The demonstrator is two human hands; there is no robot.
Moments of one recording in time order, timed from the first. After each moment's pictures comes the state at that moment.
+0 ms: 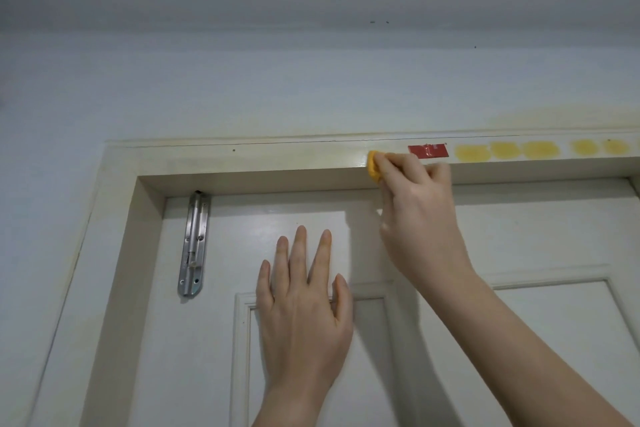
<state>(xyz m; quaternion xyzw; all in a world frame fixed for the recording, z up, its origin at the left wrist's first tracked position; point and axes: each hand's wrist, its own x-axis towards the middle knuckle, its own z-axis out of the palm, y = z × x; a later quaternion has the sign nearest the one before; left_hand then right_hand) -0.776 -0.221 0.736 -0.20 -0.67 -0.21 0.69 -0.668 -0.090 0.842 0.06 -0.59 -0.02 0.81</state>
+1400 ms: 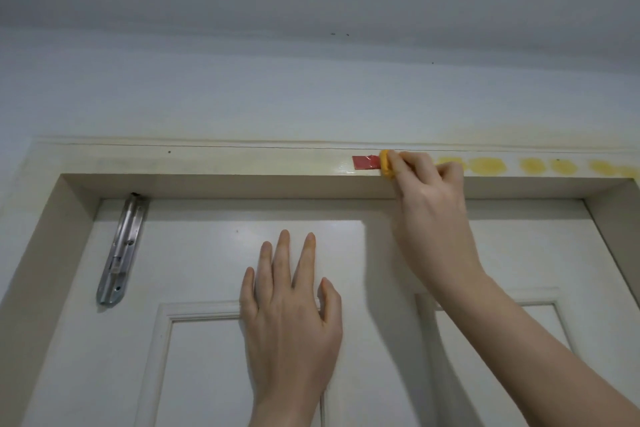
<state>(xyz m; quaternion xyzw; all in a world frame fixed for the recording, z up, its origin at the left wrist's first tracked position) -0.754 -0.143 0.742 -0.17 -0.66 -0.26 0.68 -0.645 0.011 0.853 0.04 -0.58 -0.08 0.81</state>
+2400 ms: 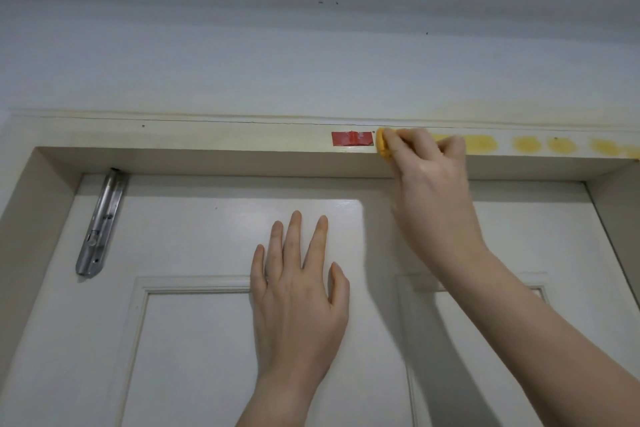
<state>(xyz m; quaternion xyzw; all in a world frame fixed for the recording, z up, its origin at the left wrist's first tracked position) -0.743 -0.104 0.738 -0.18 -0.68 -0.23 0.67 -0.637 0.041 0.858 0.07 -0.58 -0.09 0.81</state>
